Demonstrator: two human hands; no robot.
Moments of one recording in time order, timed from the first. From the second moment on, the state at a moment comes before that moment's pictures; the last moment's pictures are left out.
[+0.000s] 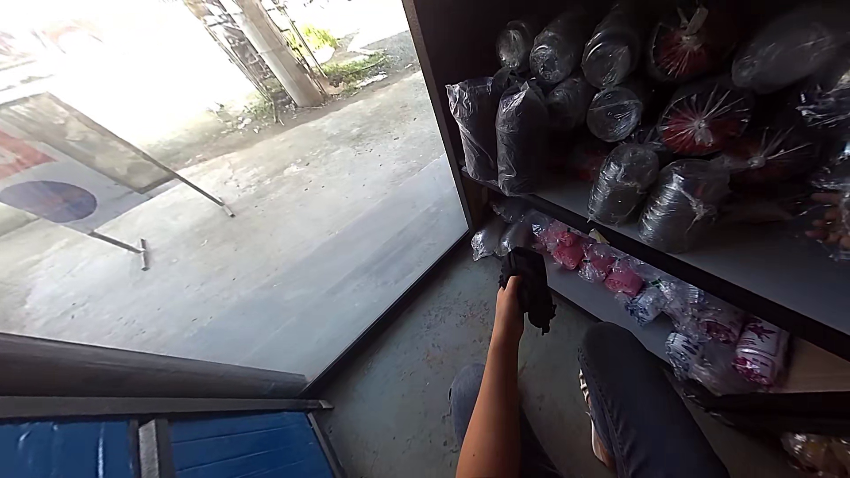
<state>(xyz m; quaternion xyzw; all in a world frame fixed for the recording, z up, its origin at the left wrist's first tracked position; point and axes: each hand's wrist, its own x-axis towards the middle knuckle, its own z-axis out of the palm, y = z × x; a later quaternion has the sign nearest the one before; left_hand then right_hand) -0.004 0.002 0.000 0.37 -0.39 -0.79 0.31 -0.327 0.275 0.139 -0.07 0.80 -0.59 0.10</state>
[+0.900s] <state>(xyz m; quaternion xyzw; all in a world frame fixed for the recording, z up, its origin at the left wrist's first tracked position) -0.006 0.009 0.004 0.38 -0.42 -0.76 0.31 -0.329 0.285 0.126 -0.12 0.92 -0.37 -0.03</state>
